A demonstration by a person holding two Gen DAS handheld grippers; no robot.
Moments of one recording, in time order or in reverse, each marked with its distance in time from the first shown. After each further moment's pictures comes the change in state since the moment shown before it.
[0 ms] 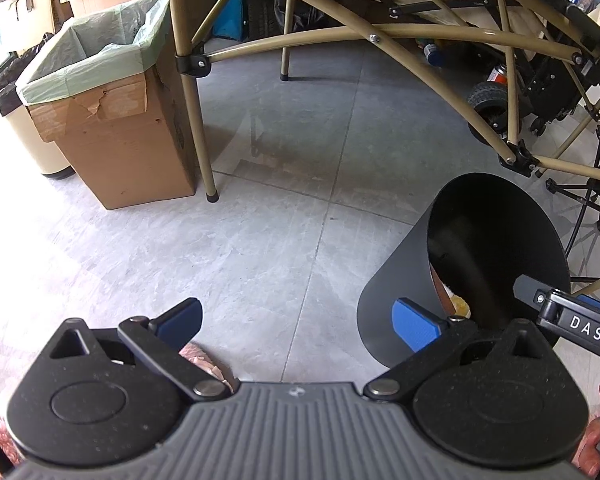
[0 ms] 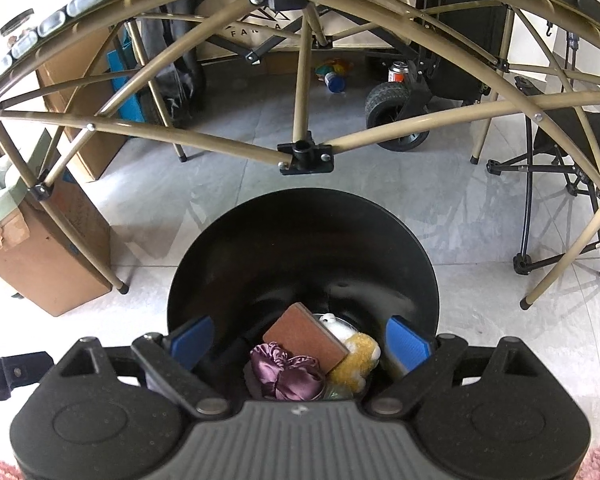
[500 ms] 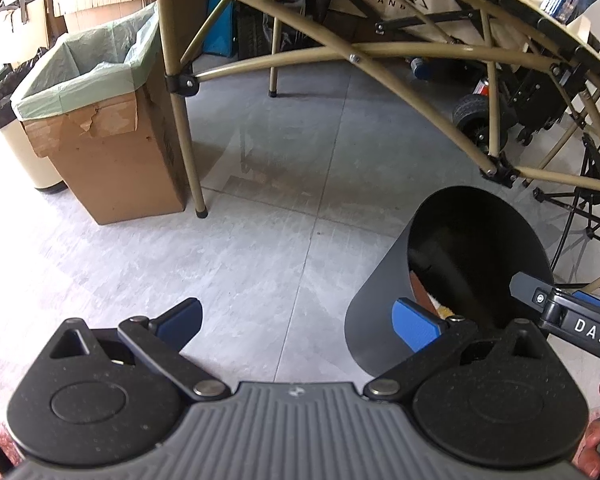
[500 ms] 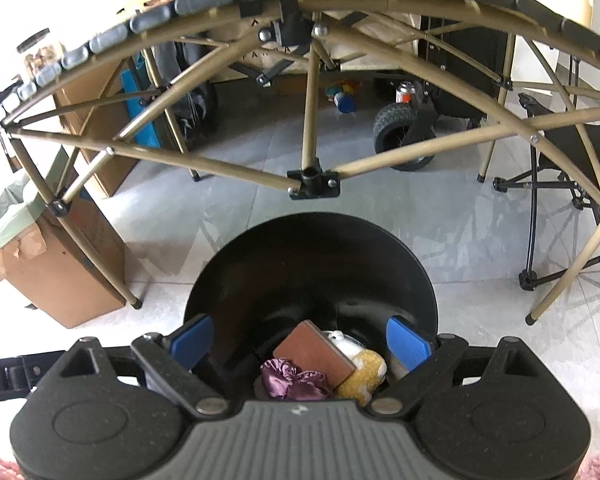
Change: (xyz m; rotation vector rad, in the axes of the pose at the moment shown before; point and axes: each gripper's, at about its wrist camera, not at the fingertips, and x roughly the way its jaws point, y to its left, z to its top) left arm -0.010 -0.006 0.001 0.013 -0.054 -0.029; right arm -0.019 -0.004 0.003 0.001 -0.068 0.043
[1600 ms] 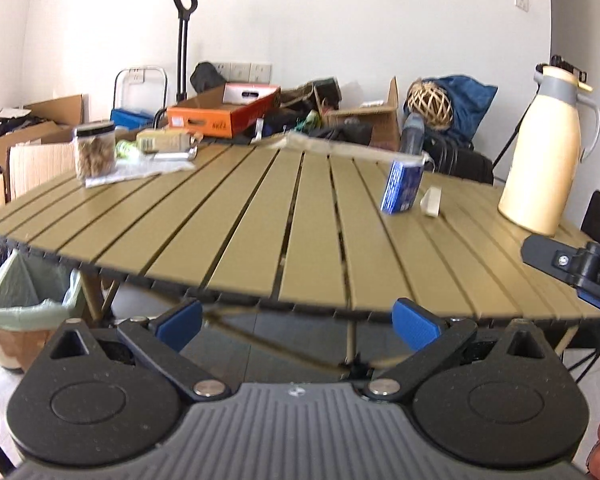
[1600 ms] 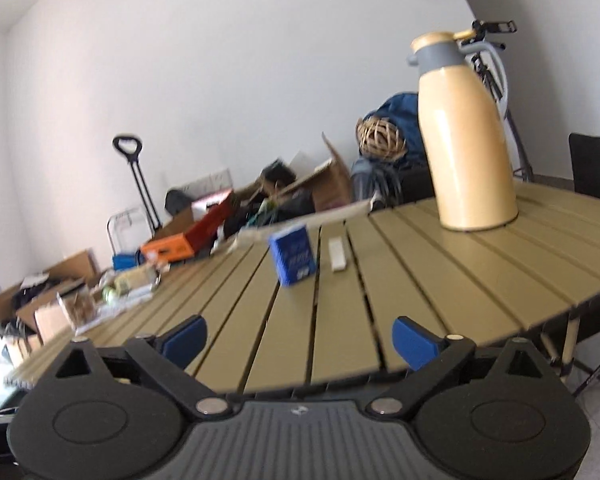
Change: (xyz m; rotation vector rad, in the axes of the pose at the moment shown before) left arm -0.128 -0.115 0.053 0.135 -0.570 -0.147; right arm -0.154 -0.073 0.082 0.150 -0.638 0.087
